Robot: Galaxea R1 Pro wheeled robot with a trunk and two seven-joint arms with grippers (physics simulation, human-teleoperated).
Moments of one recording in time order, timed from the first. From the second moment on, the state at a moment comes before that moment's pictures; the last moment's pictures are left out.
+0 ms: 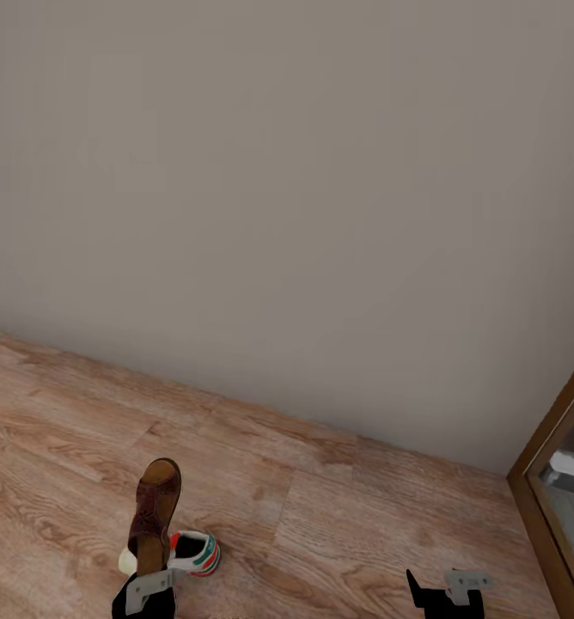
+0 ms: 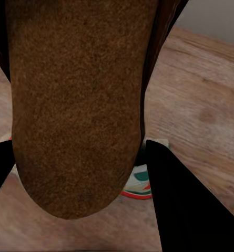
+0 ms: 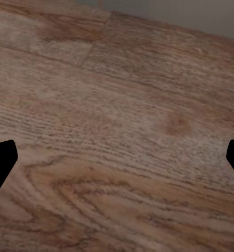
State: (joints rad) left arm -0.18 0.06 -0.20 -0.52 0.34 -0.54 0.09; right arm -0.15 -0.10 -0.14 -0.65 0.03 -0.28 0.14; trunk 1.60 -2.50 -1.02
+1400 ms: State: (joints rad) left arm -0.18 0.06 -0.18 -0.52 0.34 -0.54 0.09; right arm -0.15 -0.10 -0.14 -0.65 0.03 -0.28 0.14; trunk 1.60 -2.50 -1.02
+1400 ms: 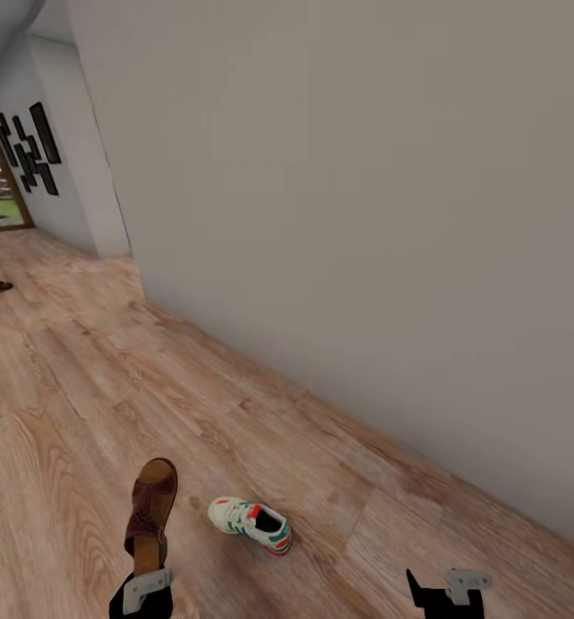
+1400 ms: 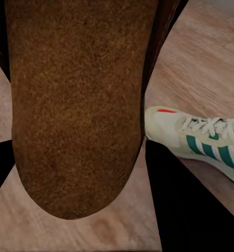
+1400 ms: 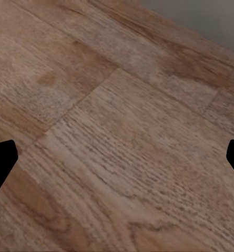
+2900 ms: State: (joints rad) left arm -0.18 0.06 -0.18 -0.52 0.34 -0.54 0.09; right arm -0.15 -0.10 -0.14 -0.65 0.03 -0.28 0.14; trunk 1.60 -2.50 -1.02
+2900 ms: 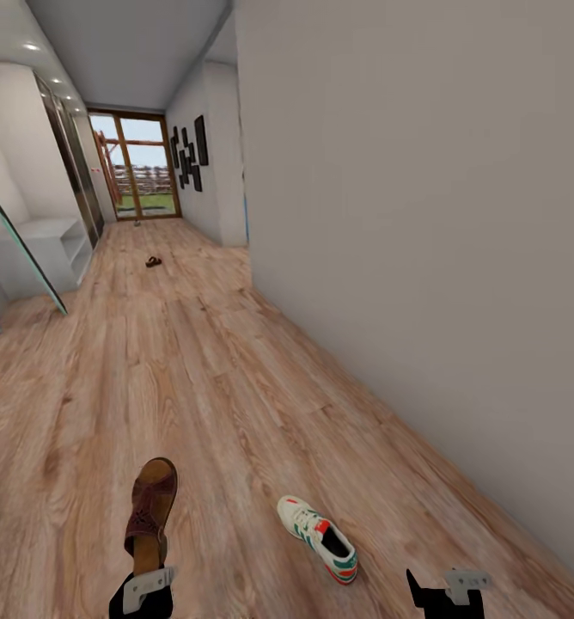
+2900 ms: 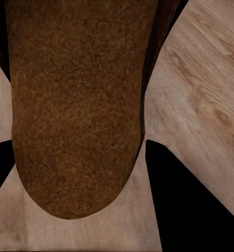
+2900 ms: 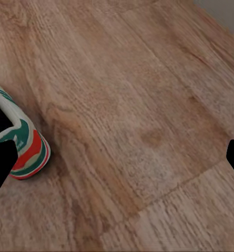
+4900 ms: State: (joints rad) left arm -0.18 0.06 -0.18 -0.52 0.34 -0.54 0.09; right arm -0.15 -0.10 -0.14 -0.65 0.02 -0.28 0.14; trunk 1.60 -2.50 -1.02
